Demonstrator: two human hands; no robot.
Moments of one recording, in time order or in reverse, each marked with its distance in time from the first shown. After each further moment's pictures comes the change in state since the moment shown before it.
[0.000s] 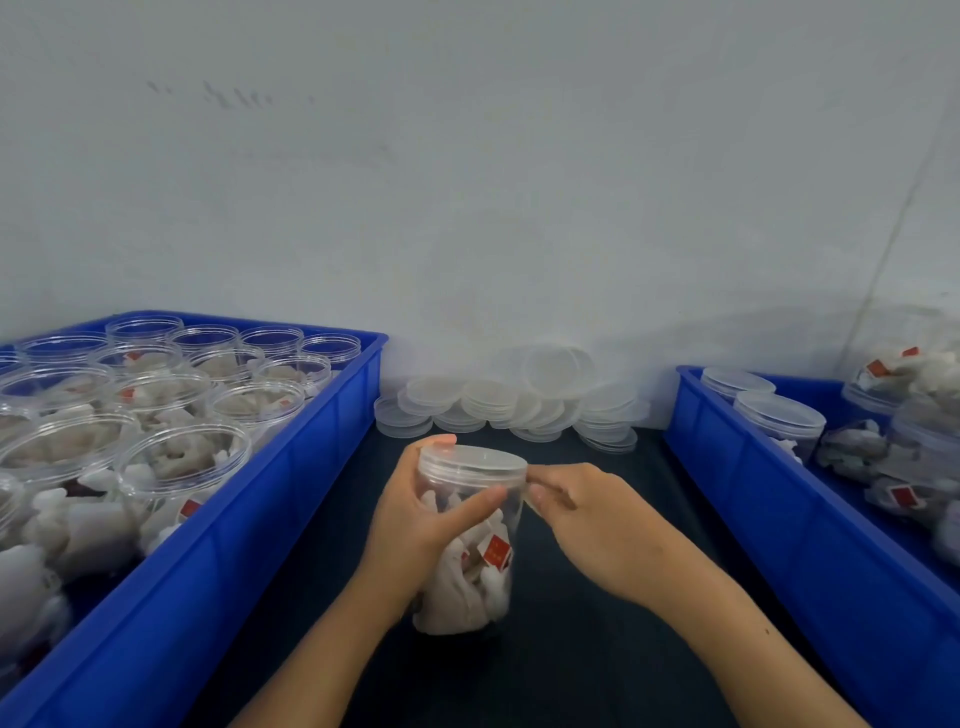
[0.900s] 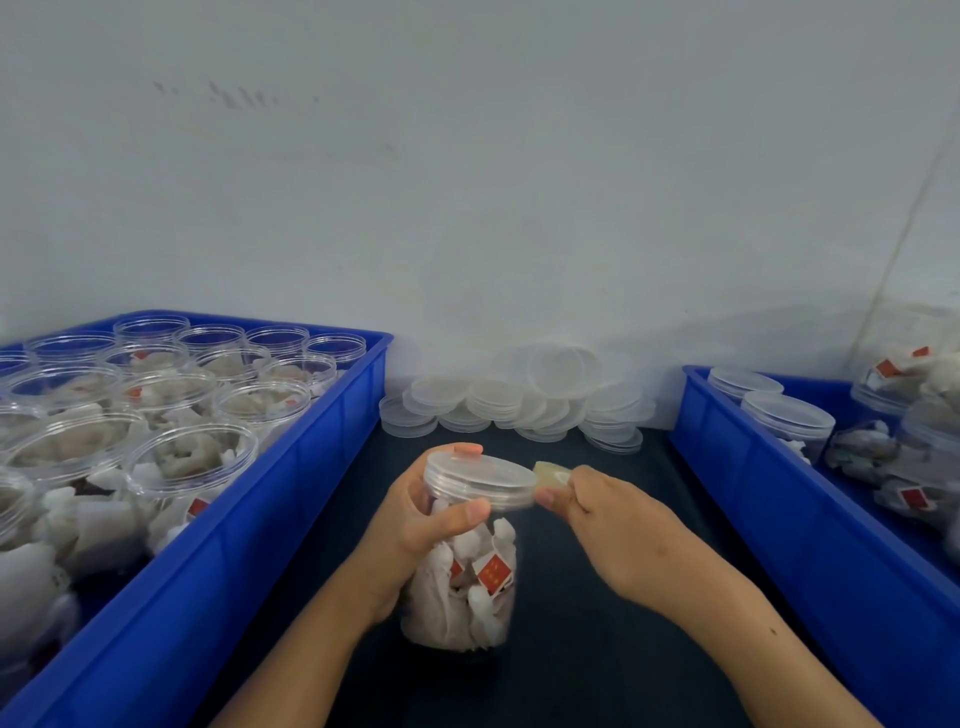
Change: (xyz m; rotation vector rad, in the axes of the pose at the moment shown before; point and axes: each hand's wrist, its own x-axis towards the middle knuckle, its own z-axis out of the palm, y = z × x) left_hand 0.005 -0.004 -0.018 -0.056 -0.247 -0.094; right_hand 0.000 0.002 0.000 -0.220 0.022 0.150
